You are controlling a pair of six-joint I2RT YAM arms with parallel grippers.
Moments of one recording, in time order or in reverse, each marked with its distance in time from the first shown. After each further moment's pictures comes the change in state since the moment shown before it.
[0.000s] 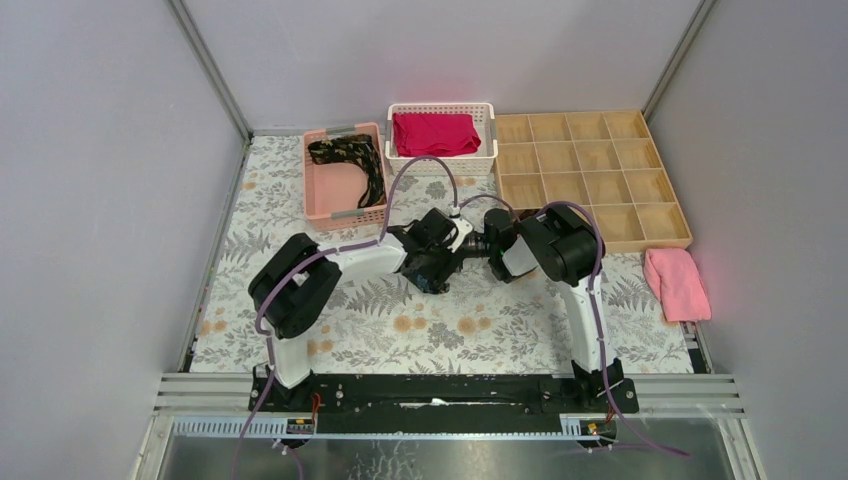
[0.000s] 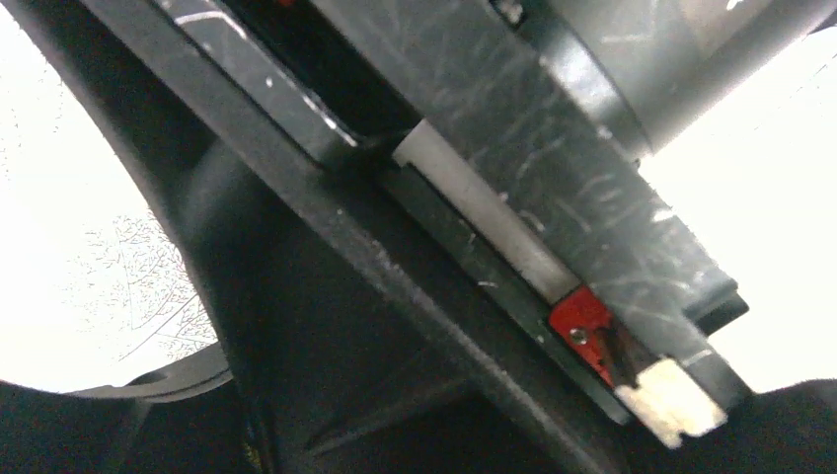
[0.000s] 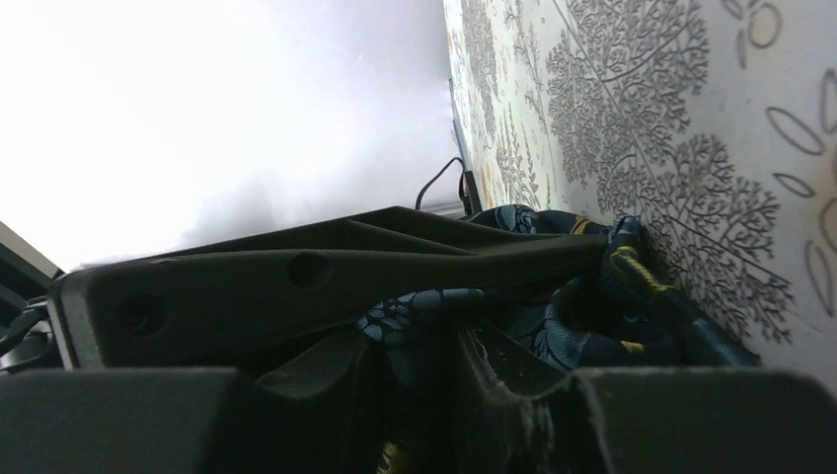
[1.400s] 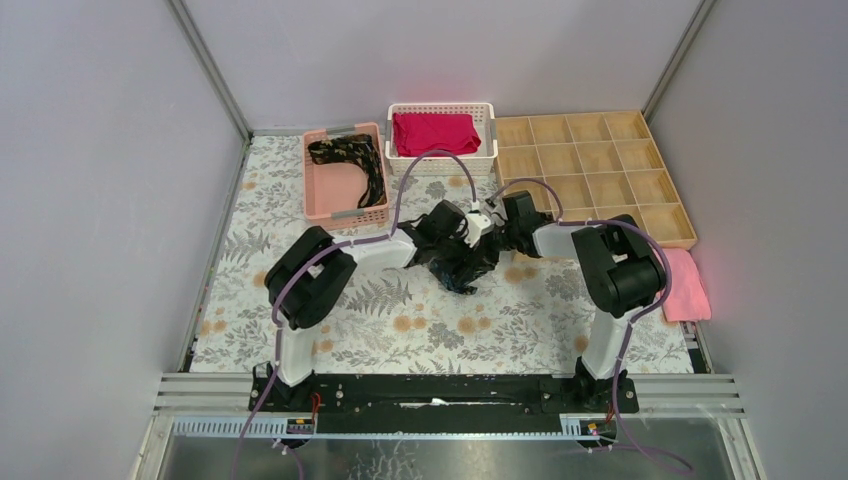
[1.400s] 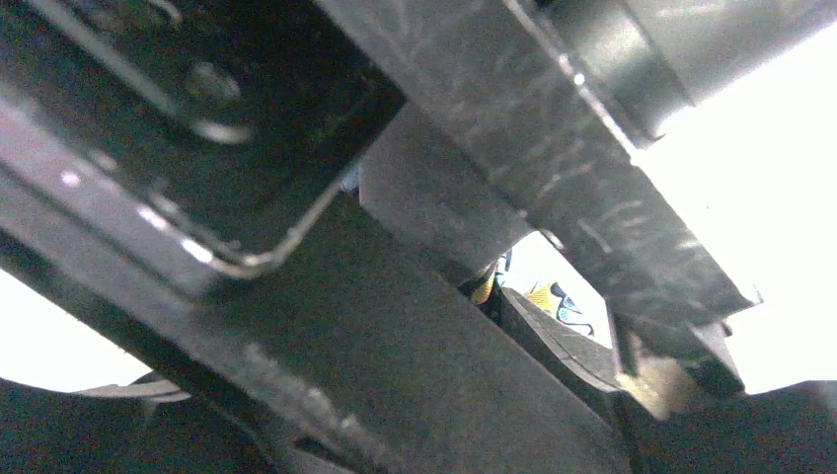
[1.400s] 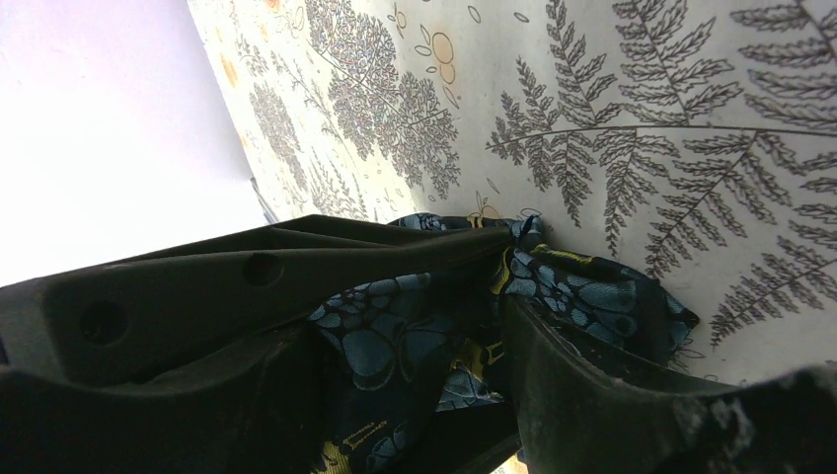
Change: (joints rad) left arm 0.018 0.103 0.091 0.141 0.272 0.047; right arm -0.113 -0.409 -0.003 -1.092 0.324 -0.690
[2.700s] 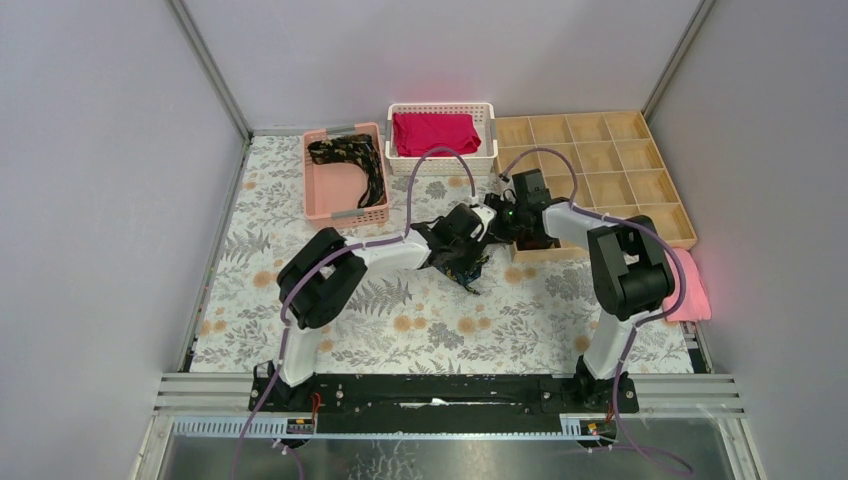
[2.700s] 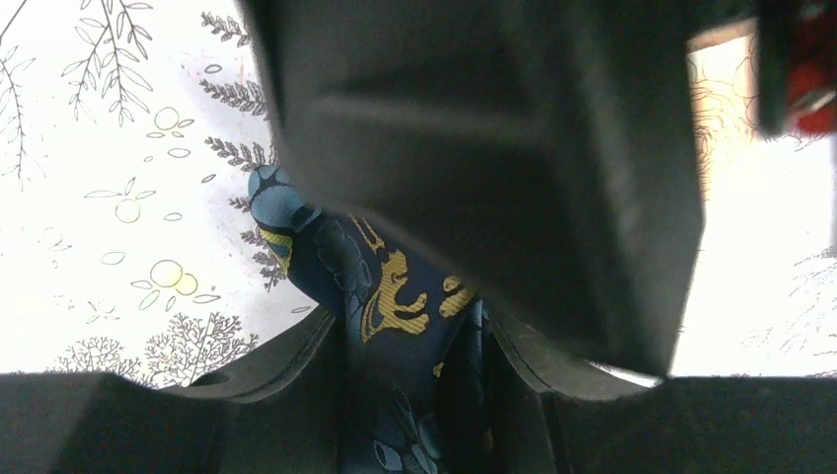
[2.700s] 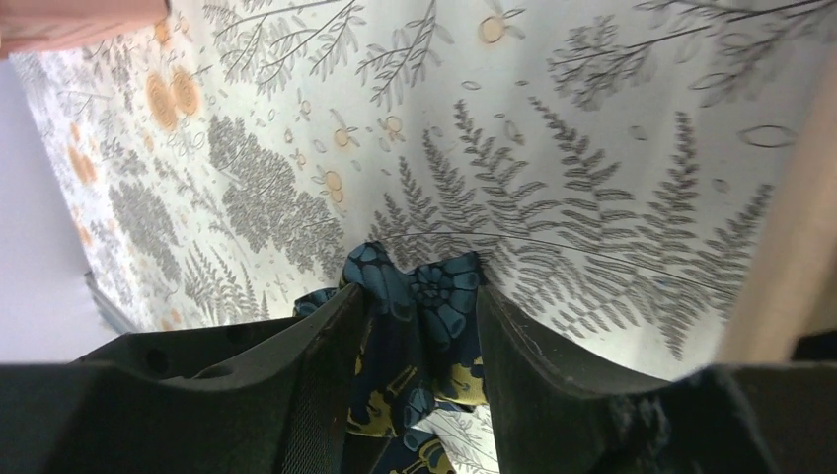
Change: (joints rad) left arm -0.064 0.058 0.089 -0.077 -0.282 -0.233; right arm -0.071 -0.031 0.173 -0.272 0.267 -0.328
